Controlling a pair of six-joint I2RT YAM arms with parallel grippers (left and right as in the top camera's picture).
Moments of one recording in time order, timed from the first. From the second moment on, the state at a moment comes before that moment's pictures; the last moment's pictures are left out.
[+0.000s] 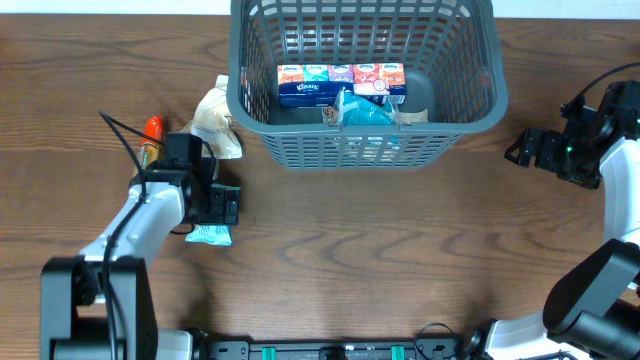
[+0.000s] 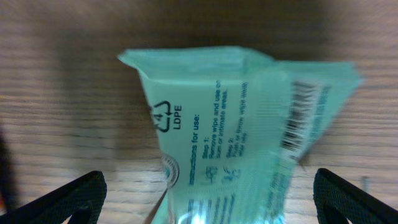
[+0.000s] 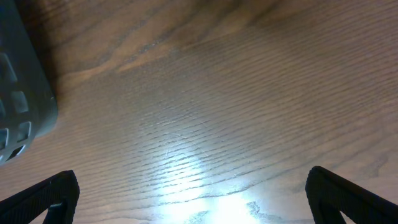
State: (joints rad) left arm -0.04 1.60 0.81 -0.63 0.02 -0.01; right arm -0.44 1.68 1.35 -0.96 -0.15 -0.08
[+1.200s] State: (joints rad) left arm -0.04 1.59 0.84 -0.76 0.05 -0.05; right arm -0.44 1.68 1.35 -0.96 -0.16 -0.08
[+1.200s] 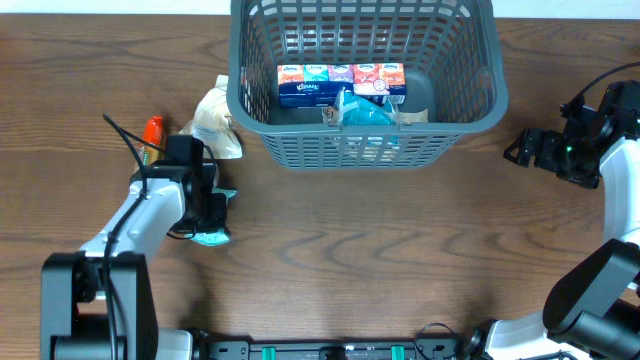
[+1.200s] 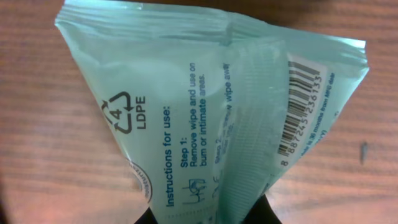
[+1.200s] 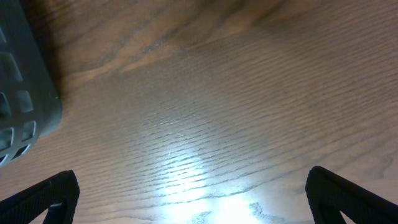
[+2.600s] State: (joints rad) left arm -0.49 1.60 1.95 -1.02 0.10 0.20; right arm -0.44 1.68 1.35 -0.96 -0.18 -0.08
